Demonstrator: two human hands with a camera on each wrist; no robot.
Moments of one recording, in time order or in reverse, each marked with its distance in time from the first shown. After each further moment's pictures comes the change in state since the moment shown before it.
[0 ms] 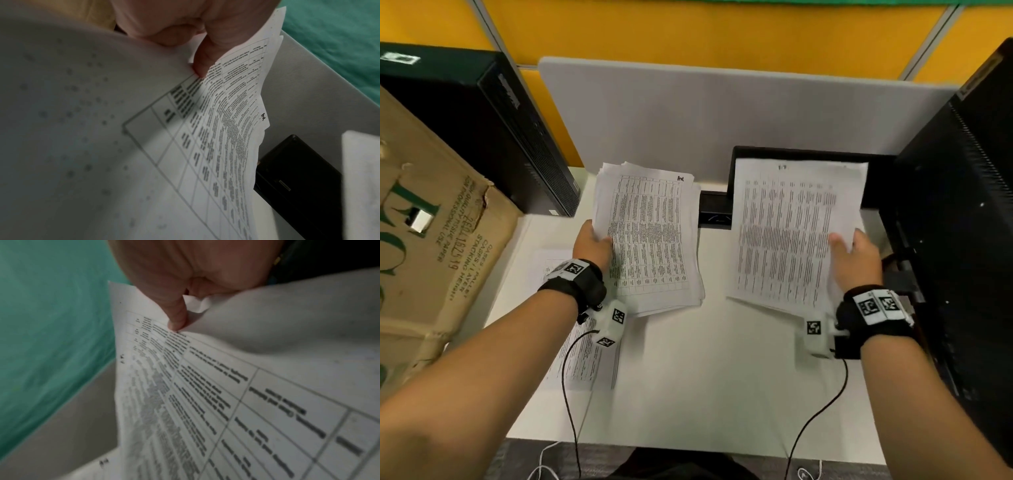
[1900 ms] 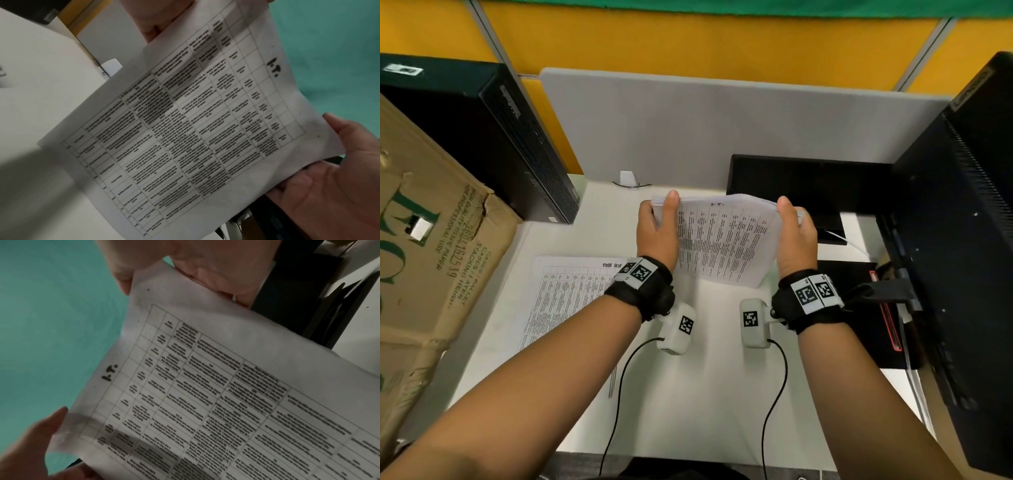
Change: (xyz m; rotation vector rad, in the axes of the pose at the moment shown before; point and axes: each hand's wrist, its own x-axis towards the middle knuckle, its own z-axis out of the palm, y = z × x) left_hand -0.063 0.075 0.072 -0.467 -0.032 0.233; right_hand -0.029 -0.083 0.068 0.476 -0.081 0.069
